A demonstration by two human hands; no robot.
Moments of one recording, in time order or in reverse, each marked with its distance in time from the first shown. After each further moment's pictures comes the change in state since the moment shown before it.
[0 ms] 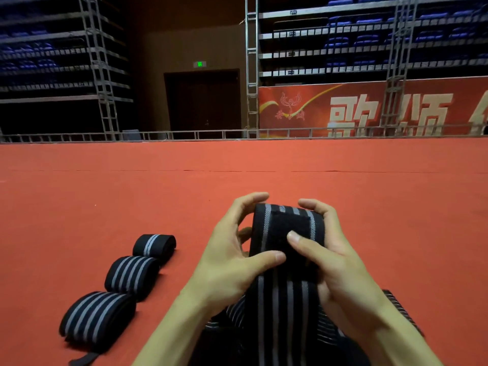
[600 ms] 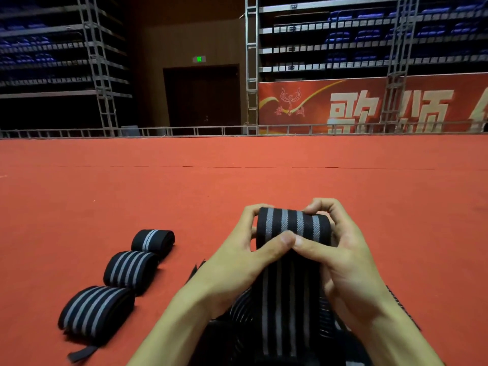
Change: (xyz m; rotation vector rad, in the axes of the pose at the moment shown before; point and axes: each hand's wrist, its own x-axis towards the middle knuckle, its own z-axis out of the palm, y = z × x) left_hand -0.002 -0.004 0.011 -0.148 -0.138 -0.279; right_hand 0.002 0.001 -0.008 -0.043 0.035 -0.128
